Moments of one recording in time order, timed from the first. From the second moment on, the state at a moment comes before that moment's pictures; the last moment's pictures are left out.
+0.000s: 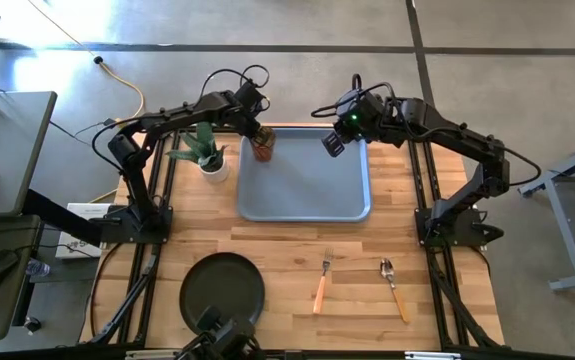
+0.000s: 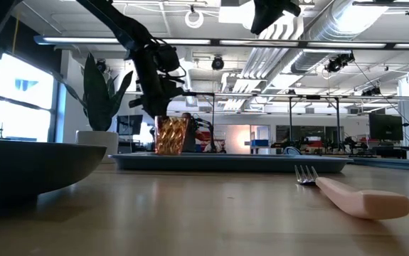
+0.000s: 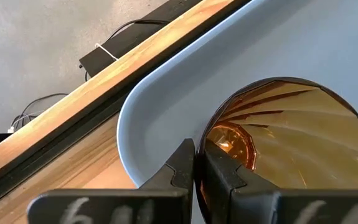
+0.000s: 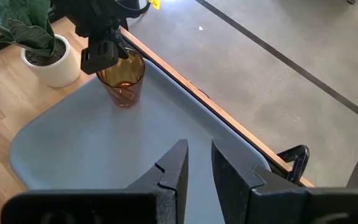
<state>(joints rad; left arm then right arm) 0.74 1.84 1.43 -0.70 -0.04 -0.17 -0.28 1.55 1.83 -1.13 0.43 0.34</state>
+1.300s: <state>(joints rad) 0.74 1.80 1.43 -0.69 -0.04 -0.15 -0.28 1.55 1.83 -1.13 0.43 0.33</state>
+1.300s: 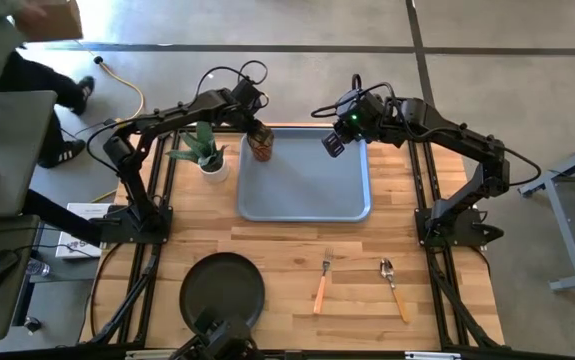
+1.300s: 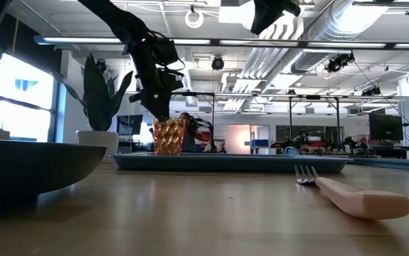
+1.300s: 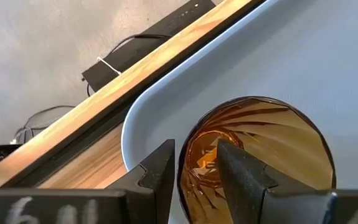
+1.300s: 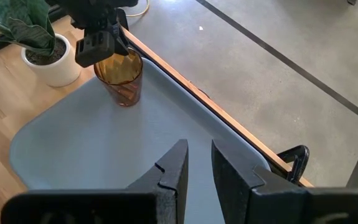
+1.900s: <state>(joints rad) 0.73 1.63 1.43 -0.69 -0.05 -0.12 -0.26 1.55 1.83 -1.14 0.29 0.41</state>
